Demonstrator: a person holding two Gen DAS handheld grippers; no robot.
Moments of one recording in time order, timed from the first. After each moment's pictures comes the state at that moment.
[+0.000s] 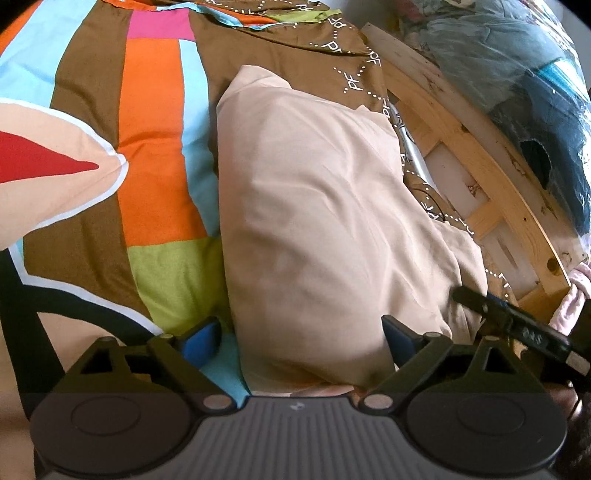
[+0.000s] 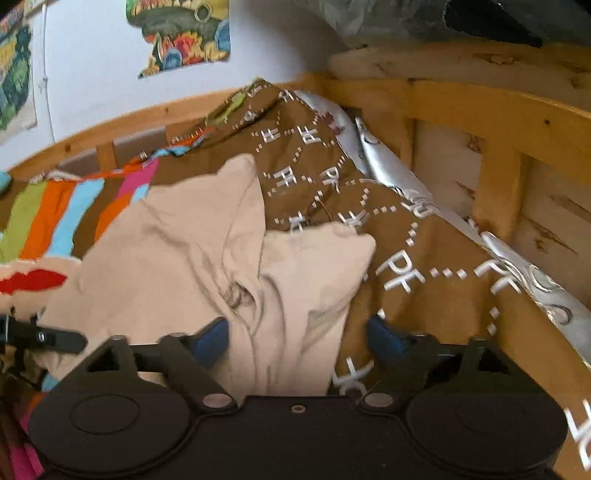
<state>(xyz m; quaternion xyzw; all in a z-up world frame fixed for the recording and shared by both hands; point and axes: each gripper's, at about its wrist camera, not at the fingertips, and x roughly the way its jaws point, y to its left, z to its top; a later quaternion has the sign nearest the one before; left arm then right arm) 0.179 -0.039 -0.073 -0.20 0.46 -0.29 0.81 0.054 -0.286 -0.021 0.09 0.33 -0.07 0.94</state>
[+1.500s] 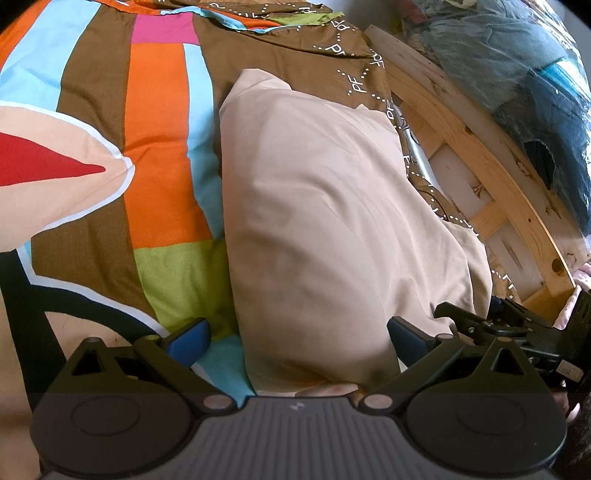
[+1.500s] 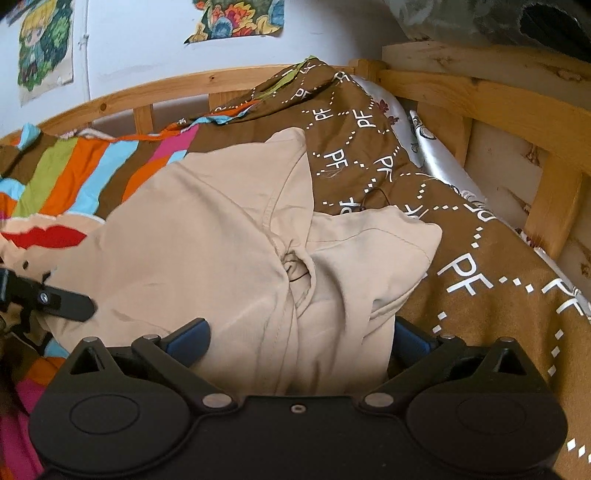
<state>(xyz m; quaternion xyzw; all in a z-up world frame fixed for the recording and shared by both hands) 0.177 -0.040 -0.071 -0.19 0.46 -0.29 0.82 0.067 -0.267 -0.036 0.05 0.36 -0.01 0.93</state>
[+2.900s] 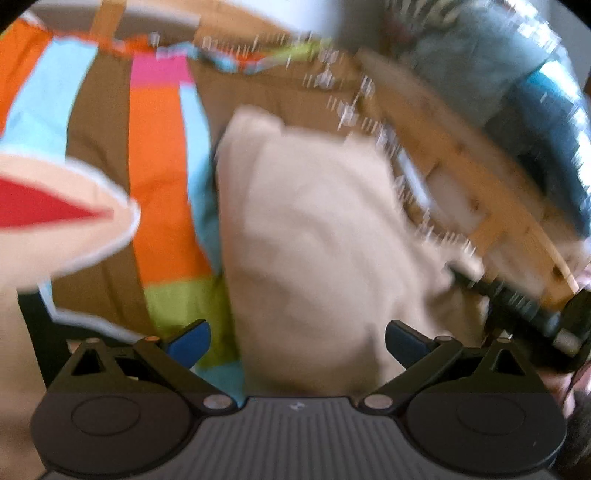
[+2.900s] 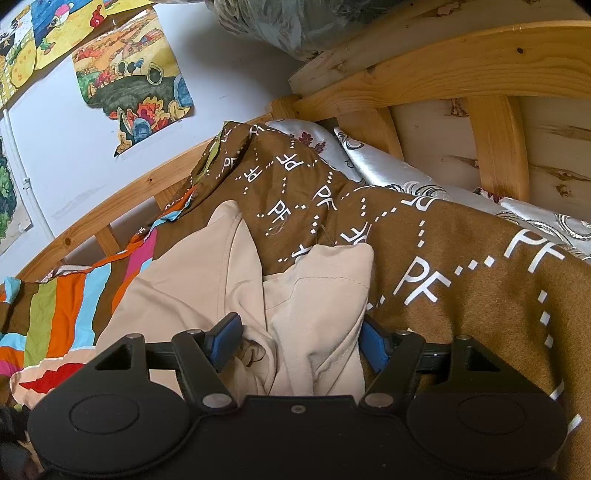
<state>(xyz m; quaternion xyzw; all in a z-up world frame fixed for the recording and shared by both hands) 0.168 -0.035 -0.044 -0.19 0.40 -0.28 0.85 0.069 -0.310 -0.039 0.24 0.26 -0.08 0.93</state>
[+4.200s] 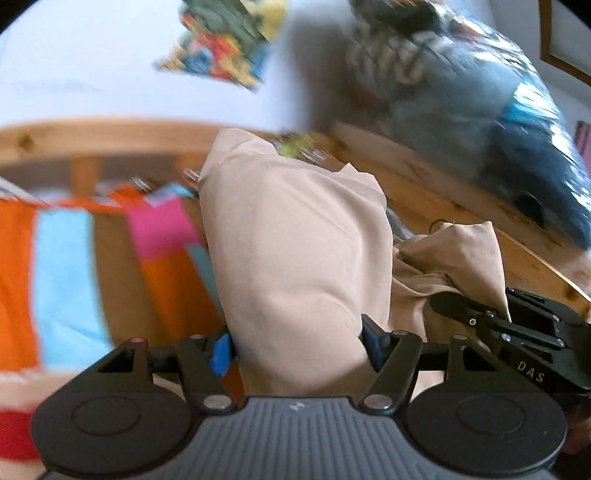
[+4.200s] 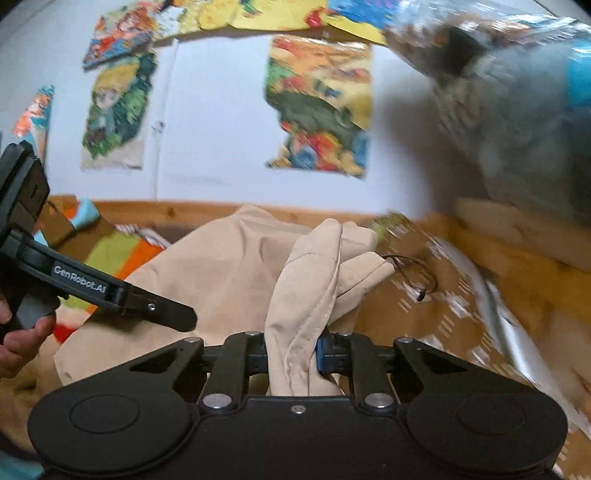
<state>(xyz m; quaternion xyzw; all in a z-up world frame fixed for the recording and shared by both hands) 0.237 0.011 0.038 -0.07 0.30 -0.27 0.91 0.134 -0.174 0.039 0.00 0.15 0.05 0.99</state>
